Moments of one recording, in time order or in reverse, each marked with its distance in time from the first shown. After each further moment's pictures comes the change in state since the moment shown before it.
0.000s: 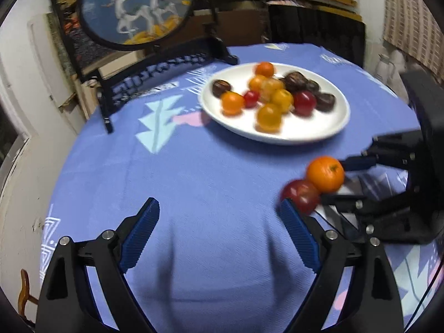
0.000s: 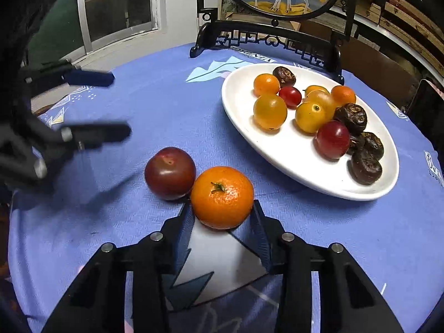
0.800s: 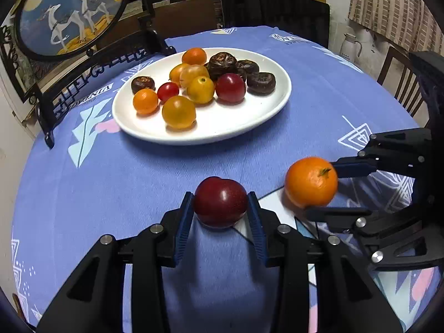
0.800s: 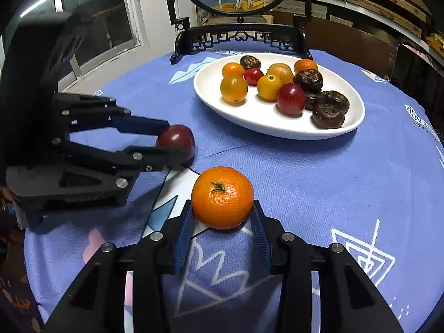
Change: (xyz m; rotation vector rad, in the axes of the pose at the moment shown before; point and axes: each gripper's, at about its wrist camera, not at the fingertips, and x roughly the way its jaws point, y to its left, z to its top) left arm 0.029 -0.070 0.013 0.083 0.048 -0.143; right arm -0.032 -0.022 -0.042 0.155 -0.029 0.009
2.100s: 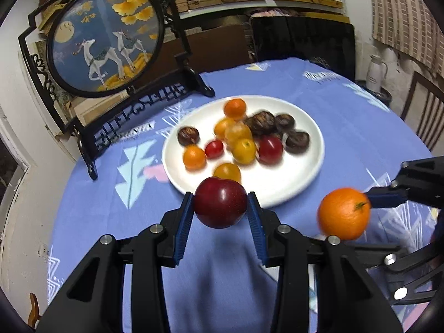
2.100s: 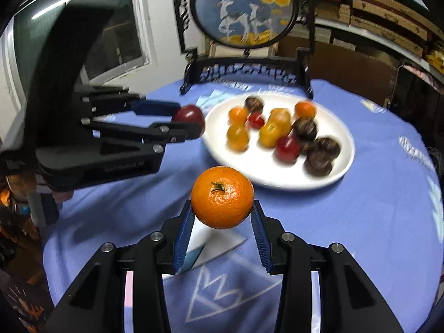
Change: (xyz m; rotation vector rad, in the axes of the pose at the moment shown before) left arm -0.037 0.019 0.055 -0.036 -0.126 0.184; right arm -0.040 -0.006 0.044 -0.035 -0.111 0.004
